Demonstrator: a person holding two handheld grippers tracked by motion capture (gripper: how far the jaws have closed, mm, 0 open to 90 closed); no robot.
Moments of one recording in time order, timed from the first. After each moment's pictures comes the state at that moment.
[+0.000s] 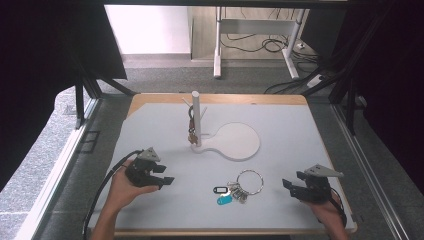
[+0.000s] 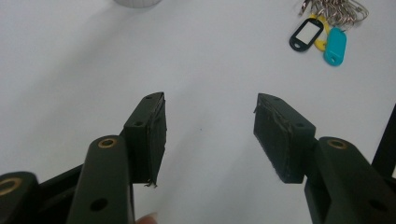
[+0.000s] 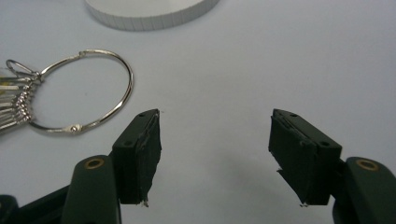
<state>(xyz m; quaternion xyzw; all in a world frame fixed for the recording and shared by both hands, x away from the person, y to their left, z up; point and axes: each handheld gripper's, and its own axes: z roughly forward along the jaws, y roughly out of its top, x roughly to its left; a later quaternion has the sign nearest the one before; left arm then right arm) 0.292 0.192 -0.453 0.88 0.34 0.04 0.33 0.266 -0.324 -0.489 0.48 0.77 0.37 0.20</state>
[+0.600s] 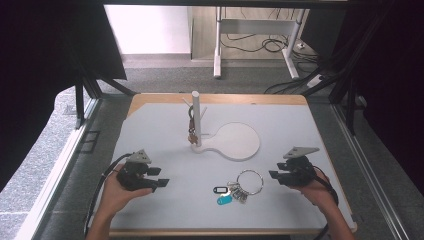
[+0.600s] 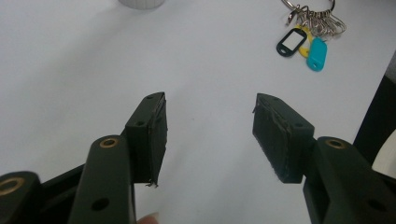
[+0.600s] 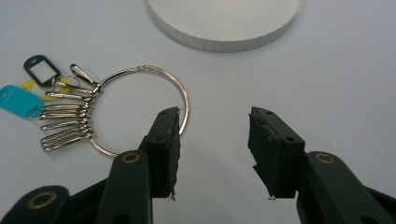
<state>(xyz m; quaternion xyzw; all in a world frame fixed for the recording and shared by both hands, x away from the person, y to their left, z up) 0.275 0.204 -0.447 0.87 0.35 0.03 0.35 0.306 -0.274 -0.451 0.39 0.86 0.30 0.13</state>
